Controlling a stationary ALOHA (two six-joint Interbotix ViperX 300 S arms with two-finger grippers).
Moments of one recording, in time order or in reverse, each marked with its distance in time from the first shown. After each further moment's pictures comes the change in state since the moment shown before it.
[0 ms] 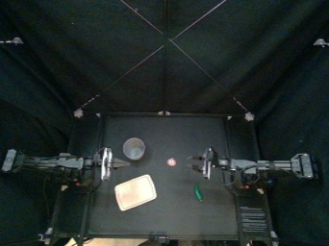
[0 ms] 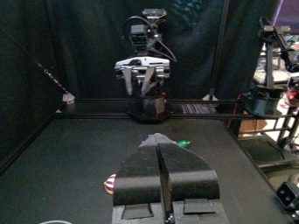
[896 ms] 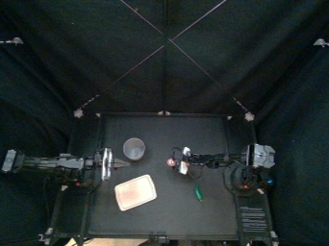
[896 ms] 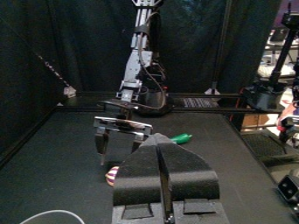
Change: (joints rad) left arm 0.011 0.002 0.025 0.000 0.000 -0.002; right arm -0.107 0.730 -0.293 -0.163 0.078 -0.002
